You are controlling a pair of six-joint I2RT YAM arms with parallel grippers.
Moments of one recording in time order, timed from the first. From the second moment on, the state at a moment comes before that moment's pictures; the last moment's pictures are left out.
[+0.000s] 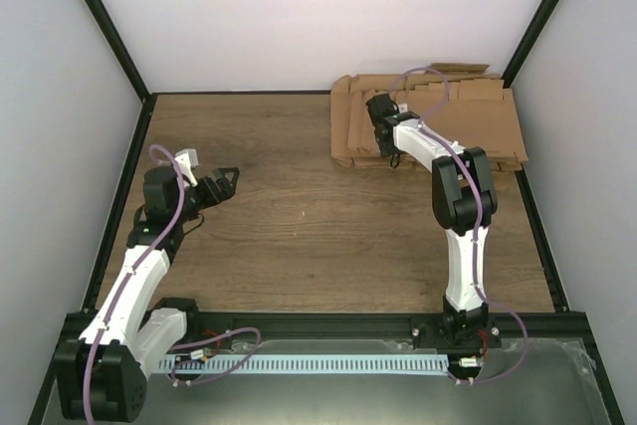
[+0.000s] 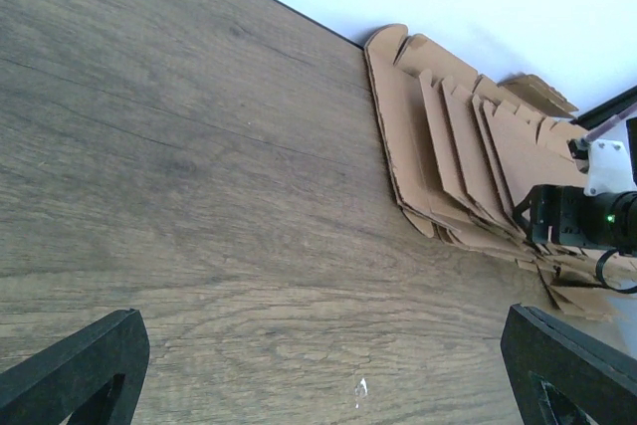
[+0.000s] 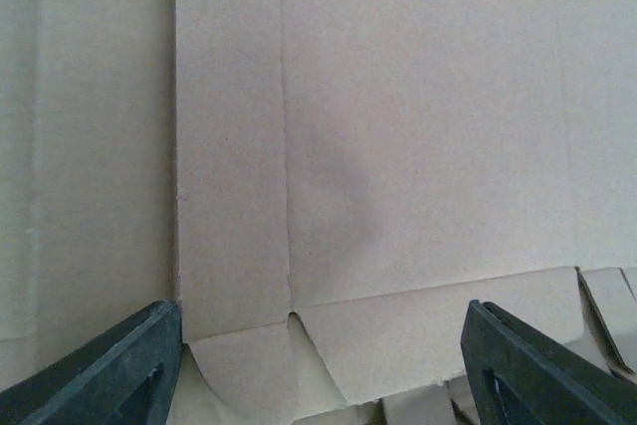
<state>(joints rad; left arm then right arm) -0.05 0.90 0.57 -0.12 0.38 -0.53 0.34 2.12 1.65 -0.70 0.60 0.21</state>
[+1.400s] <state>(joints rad) -0.05 0.90 0.59 -0.12 0.38 -0.52 0.37 2.26 1.71 -0.74 0.95 0.24</state>
